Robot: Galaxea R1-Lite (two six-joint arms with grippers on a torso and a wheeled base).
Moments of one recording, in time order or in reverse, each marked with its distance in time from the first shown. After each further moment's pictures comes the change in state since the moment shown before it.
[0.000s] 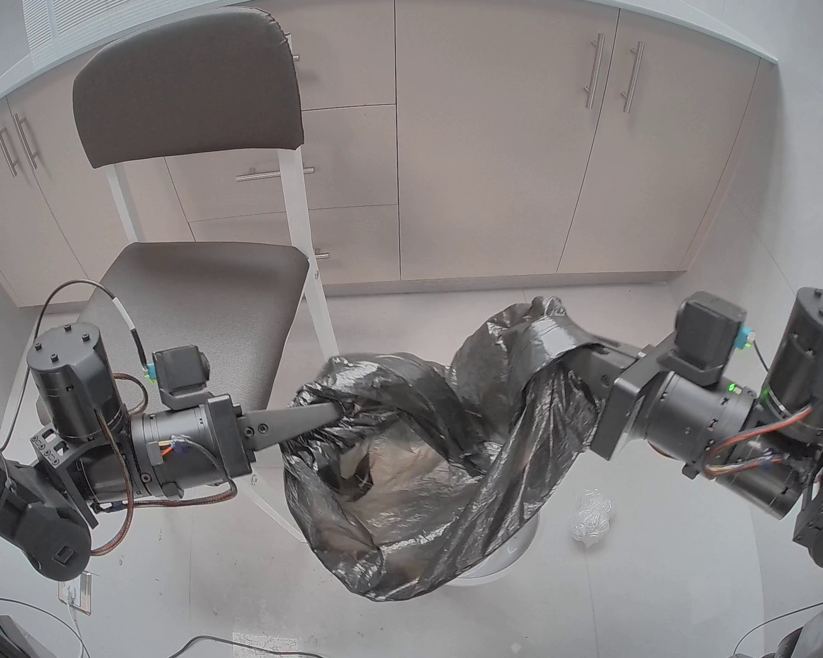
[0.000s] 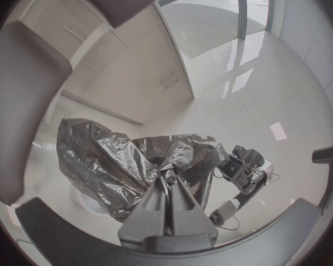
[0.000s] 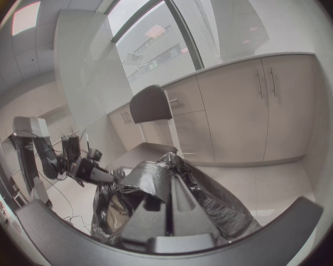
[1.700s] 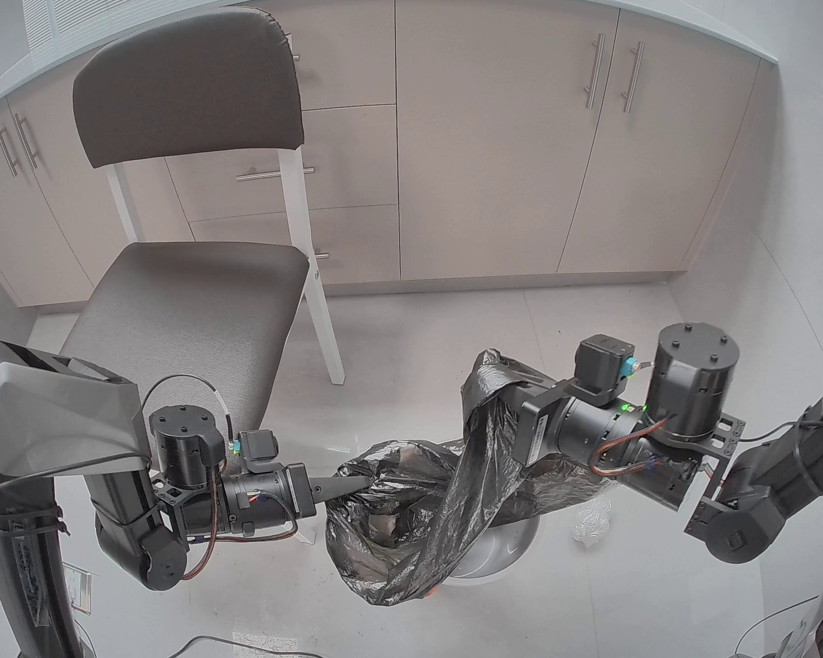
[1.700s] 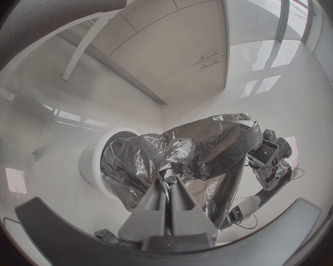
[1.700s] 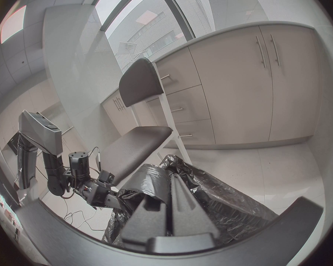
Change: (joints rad) left arm 0.029 0.559 -0.005 -0.323 -0.020 -0.038; right arm -0.094 0.327 -0.056 -0.145 0.100 0.061
